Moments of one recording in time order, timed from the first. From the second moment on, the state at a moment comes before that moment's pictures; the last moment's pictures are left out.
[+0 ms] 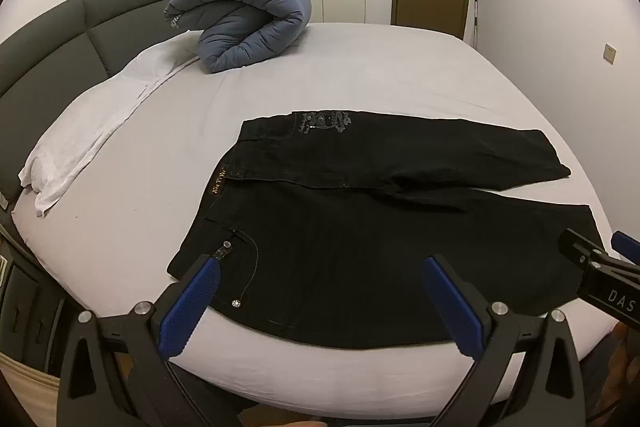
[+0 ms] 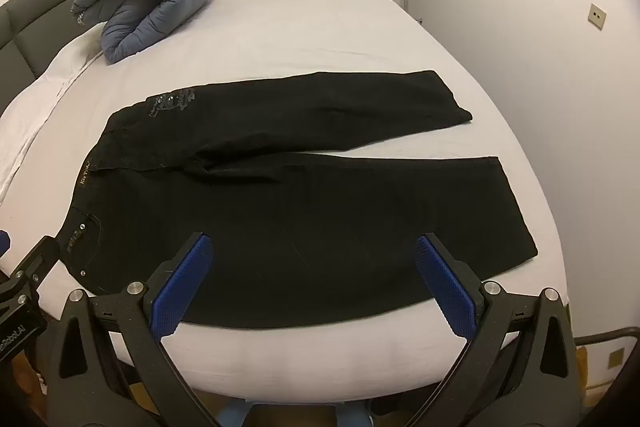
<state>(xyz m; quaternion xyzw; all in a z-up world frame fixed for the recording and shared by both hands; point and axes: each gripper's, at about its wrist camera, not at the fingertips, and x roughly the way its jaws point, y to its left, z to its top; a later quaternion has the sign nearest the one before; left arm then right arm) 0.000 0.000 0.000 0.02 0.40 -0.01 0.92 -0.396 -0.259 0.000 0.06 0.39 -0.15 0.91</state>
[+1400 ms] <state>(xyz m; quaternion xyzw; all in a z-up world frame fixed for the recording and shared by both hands) -0.003 -0.001 -0.009 0.02 0.41 -0.01 0.91 -0.394 -0.252 -0.008 0.05 0.40 -0.15 0.90</state>
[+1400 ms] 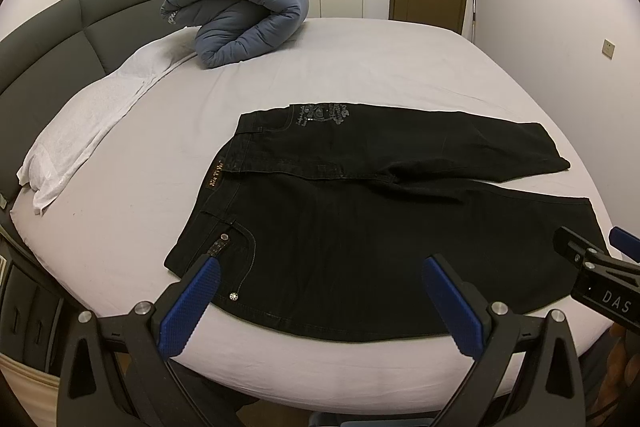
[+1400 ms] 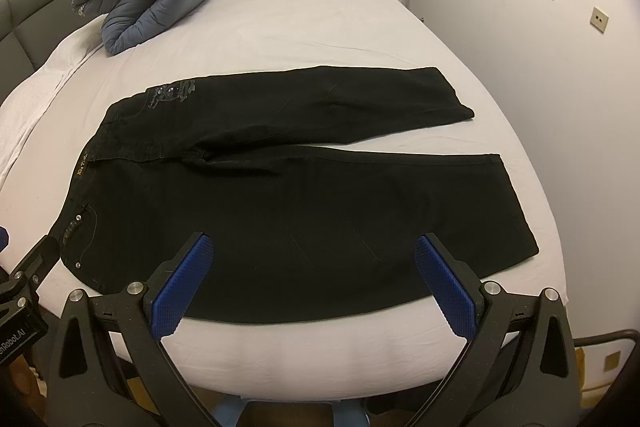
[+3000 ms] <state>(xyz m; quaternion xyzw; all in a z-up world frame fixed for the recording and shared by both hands) 0.001 0.007 -0.016 0.04 0.40 -0.01 0.92 -0.383 -0.245 -0.019 0.05 0.41 -0.13 0.90</state>
